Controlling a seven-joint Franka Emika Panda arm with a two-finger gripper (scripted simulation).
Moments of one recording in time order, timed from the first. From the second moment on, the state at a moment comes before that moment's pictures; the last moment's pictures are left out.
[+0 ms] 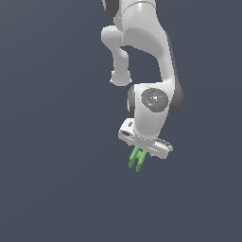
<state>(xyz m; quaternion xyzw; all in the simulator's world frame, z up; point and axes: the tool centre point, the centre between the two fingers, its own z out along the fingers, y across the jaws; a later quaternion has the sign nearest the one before) 0.070 0.084 0.117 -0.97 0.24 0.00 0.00</state>
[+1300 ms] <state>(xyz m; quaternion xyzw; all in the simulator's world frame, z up) 0.072 0.085 0.103 -0.97 0.24 0.00 0.00</state>
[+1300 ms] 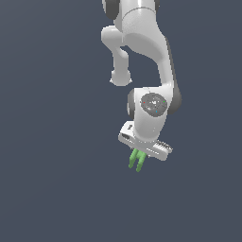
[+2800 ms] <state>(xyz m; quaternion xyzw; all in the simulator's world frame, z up) 0.097 0.119 0.423 -0.99 -0.07 -0.11 0.08</state>
